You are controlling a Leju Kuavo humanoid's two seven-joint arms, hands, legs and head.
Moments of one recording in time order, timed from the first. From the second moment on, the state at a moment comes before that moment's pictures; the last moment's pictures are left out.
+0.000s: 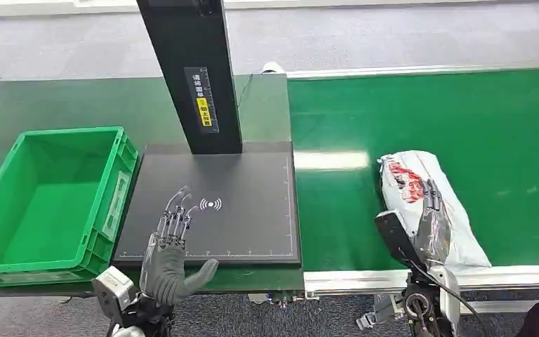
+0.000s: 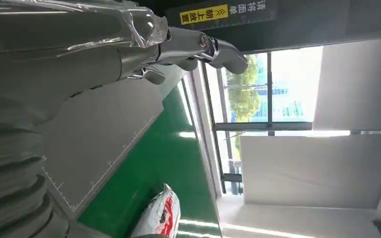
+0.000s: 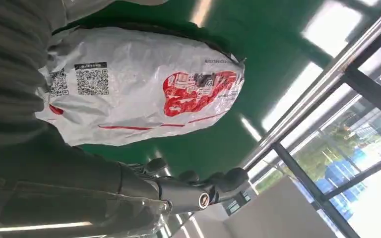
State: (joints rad) left arm 0.07 -0.15 -0.25 -1.51 -0.11 -0.16 -0.41; right arm -0.07 0.04 -0.10 -1.23 0.83 -0.29 -0.16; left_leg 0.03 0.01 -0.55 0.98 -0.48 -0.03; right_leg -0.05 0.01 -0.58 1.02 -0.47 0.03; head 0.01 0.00
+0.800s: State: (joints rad) left arm 0.06 -0.15 -0.25 -1.52 -0.12 -0.17 -0.37; right arm -0.11 0.01 -0.27 -1.02 1.17 -0.17 0.16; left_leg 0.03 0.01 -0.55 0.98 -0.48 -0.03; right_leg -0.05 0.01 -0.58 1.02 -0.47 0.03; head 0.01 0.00
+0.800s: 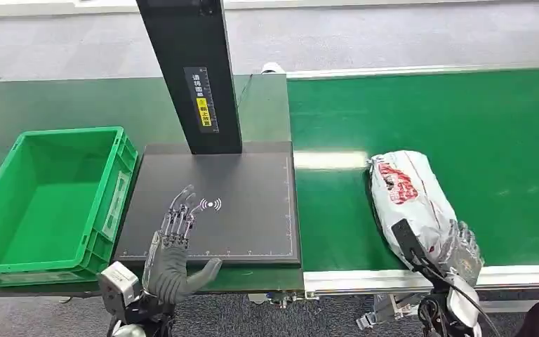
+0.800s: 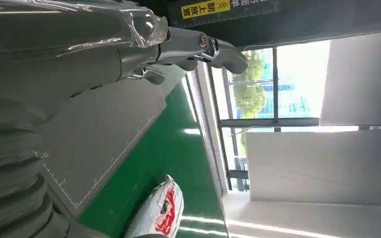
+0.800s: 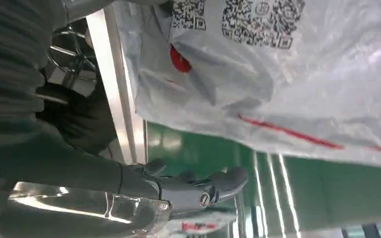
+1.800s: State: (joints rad) left arm 0.01 -0.17 -0.26 -1.46 -0.12 -0.17 -0.37; right arm -0.18 0.01 -0.21 -0.90 1.18 0.14 0.13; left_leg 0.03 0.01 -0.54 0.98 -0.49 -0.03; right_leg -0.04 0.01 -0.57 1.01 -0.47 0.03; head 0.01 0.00
